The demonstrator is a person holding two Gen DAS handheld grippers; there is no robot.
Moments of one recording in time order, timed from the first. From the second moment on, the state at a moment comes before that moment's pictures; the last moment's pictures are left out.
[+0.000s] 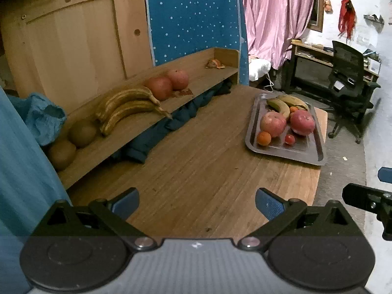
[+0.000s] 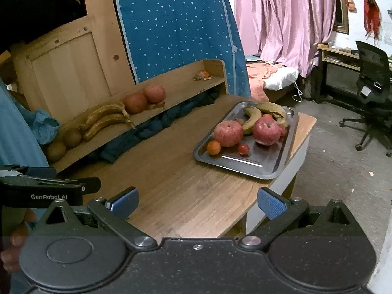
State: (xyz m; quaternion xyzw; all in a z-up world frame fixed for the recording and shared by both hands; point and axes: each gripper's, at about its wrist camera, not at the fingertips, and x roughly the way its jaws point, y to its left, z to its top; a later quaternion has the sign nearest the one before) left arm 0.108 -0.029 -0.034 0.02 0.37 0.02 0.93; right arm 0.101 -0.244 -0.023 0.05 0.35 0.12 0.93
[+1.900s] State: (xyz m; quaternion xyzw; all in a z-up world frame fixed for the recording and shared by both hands) left arm 0.093 -0.020 -0.054 0.01 0.40 0.00 0.92; right arm 0.071 -0.232 -0.038 0.04 0.38 0.09 0.92
